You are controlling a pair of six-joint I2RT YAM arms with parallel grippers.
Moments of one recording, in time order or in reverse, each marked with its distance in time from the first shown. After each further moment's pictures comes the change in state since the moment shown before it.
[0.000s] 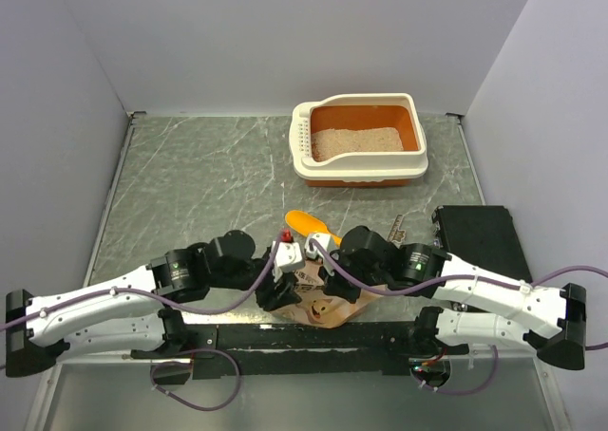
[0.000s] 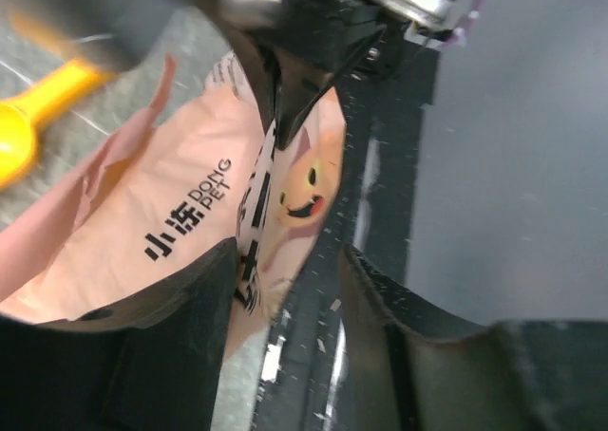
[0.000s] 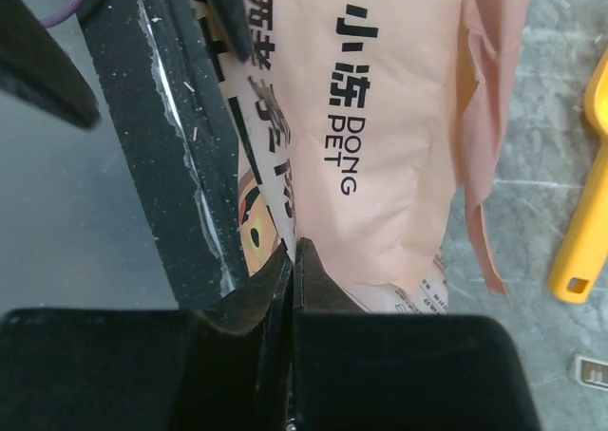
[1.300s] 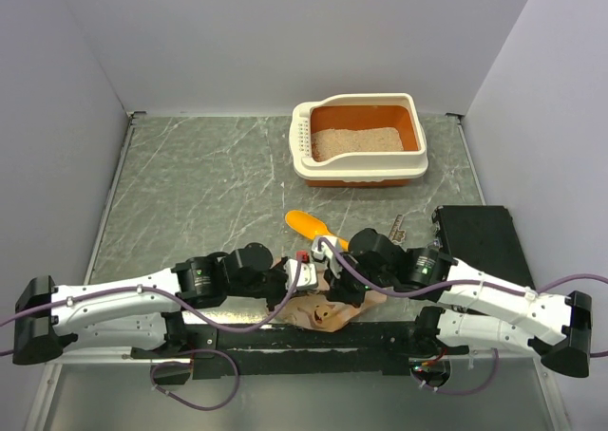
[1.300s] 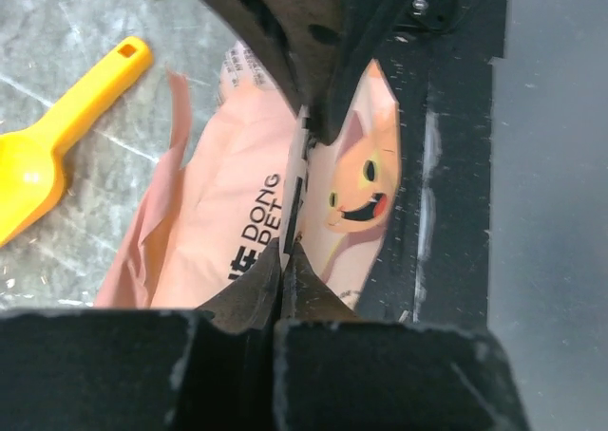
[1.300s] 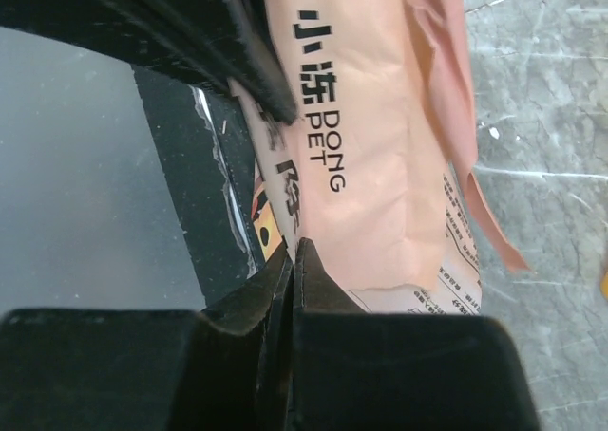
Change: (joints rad) left arm -0.111 0.101 -0.107 0.161 -0.137 0.194; right arm -0.032 -0.064 -0.075 0.037 -0.099 0.051
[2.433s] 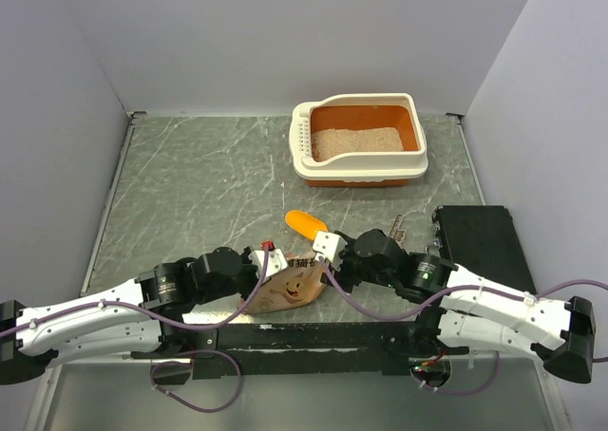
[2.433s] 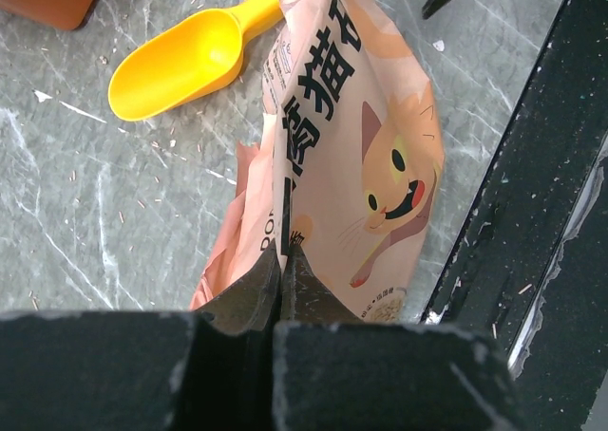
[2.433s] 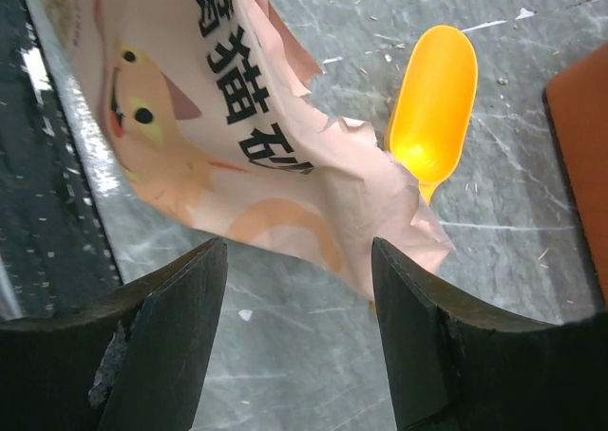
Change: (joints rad) left arm 0.042 -0.248 -0.058 -0.188 -0.360 -0.011; right arm -0.025 -0.050 -0.096 0.217 0.311 -0.349
